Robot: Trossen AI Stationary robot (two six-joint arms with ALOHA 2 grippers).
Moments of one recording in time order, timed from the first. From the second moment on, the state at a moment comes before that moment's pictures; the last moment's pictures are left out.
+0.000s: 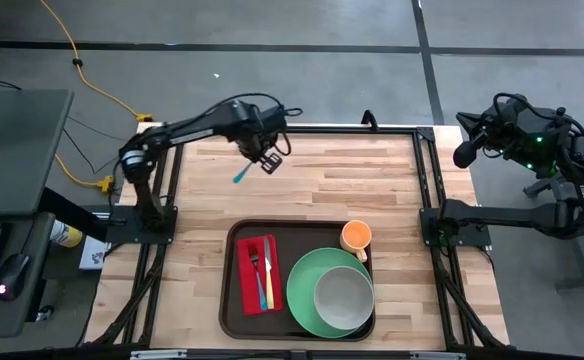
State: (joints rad) left arm 0.41 1.80 1.74 -1.33 -0.15 -0.43; right arm -0.39 0.73 1.52 -1.25 0.55 0.00
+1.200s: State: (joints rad) left arm -0.49 1.71 1.74 -1.56 -0.44 -1.44; right arm -0.39 0.73 1.52 -1.25 0.46 -0.04
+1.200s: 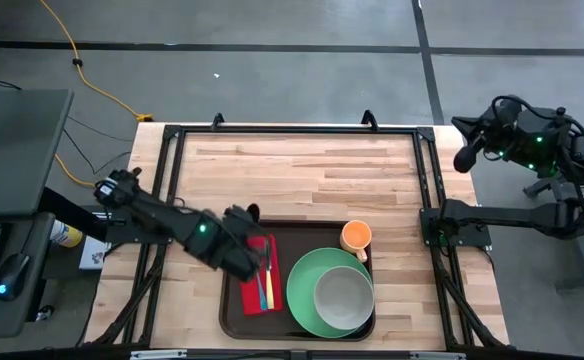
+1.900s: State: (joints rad) left arm -0.38 2.01 1.74 -1.37 -0.16 -1.75; right arm -0.39 0.69 1.52 -1.23 0.24 -0.33
